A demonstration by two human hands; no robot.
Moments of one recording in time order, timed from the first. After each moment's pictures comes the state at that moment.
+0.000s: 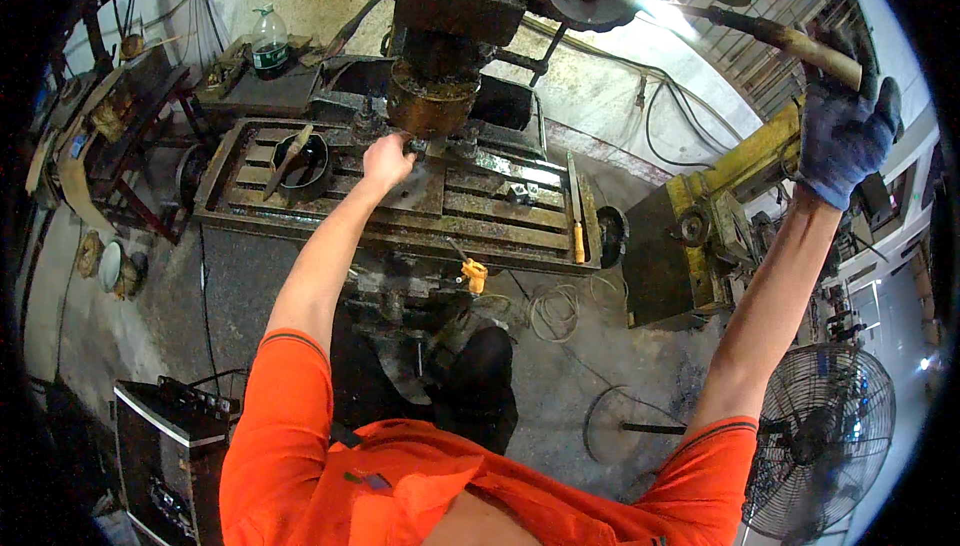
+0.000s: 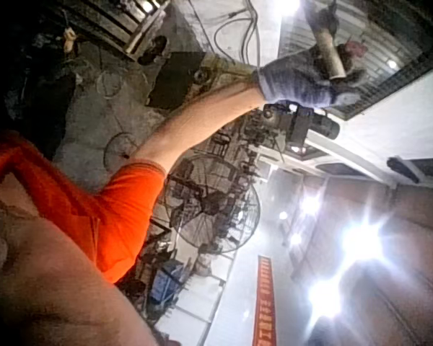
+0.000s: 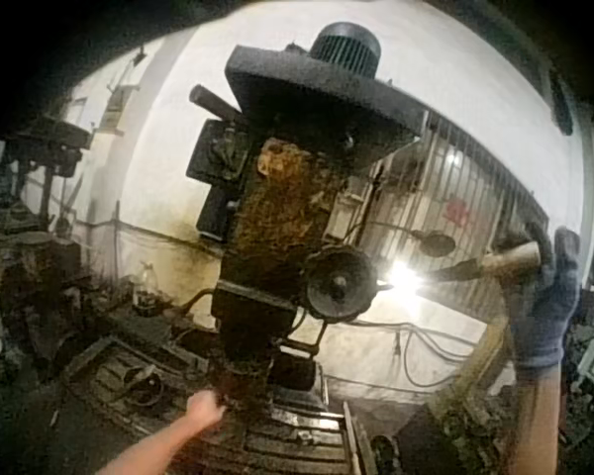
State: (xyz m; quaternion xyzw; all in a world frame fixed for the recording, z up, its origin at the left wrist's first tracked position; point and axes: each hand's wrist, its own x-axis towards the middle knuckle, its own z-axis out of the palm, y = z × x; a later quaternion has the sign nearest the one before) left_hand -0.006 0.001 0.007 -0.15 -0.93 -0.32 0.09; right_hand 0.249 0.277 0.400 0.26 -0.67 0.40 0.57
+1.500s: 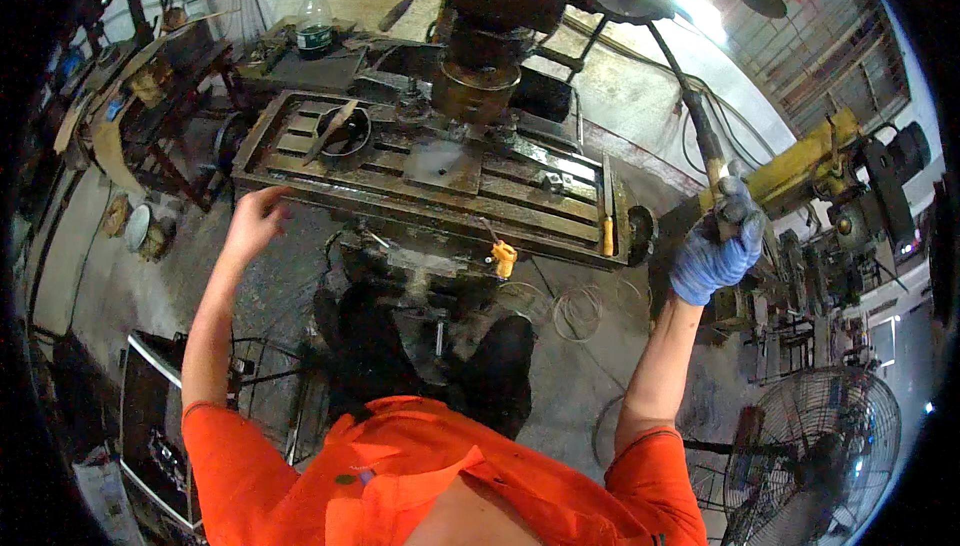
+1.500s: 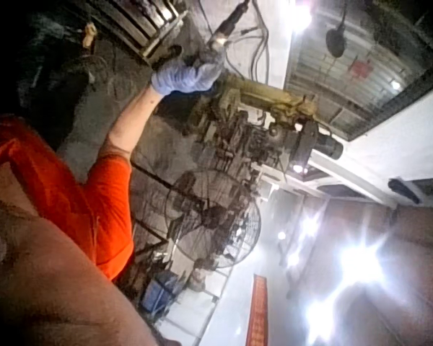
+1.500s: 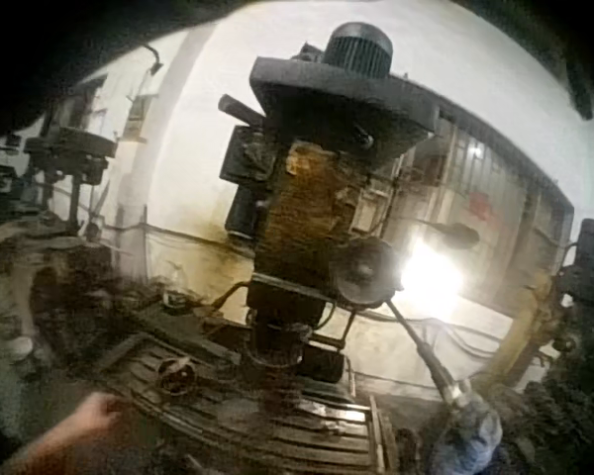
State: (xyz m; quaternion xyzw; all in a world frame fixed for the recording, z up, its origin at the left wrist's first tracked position) left_hand 0.131 -0.258 0.026 -0.09 -0.87 -0.48 0.01; right_hand 0.267 0.234 0.198 0.10 -0.65 0.44 0.61
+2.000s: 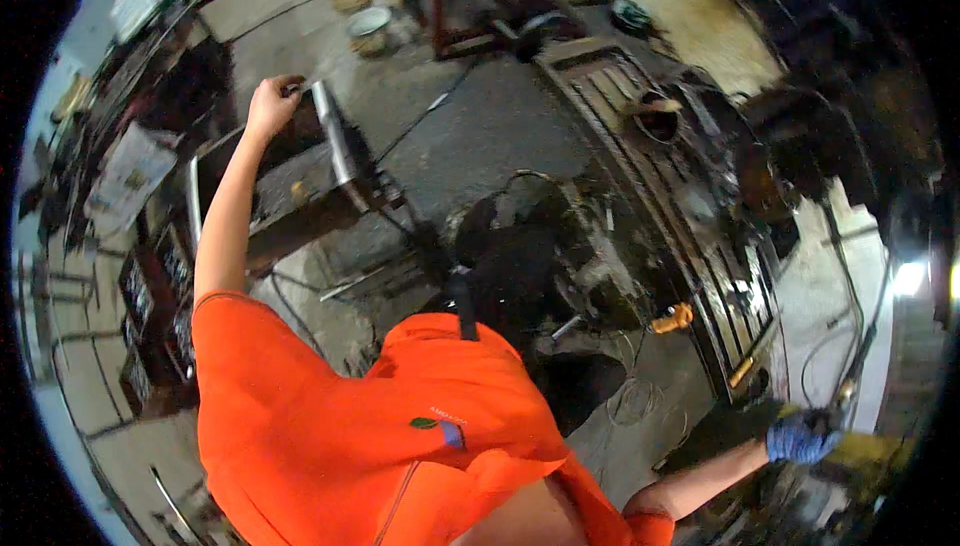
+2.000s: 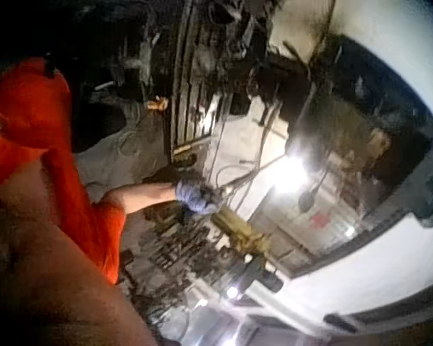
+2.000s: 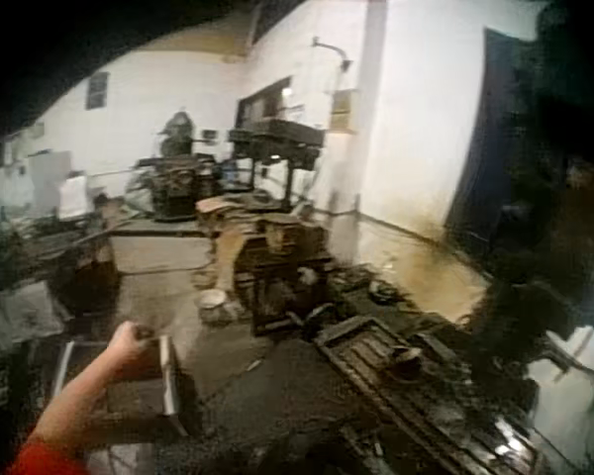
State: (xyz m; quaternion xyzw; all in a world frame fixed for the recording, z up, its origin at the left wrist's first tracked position) left_hand 0.370 -0.543 0.032 0.31 -0.91 -0.20 0.21; right_hand 0.263 0.324 0.147 -0.02 -0.76 0.16 0.63
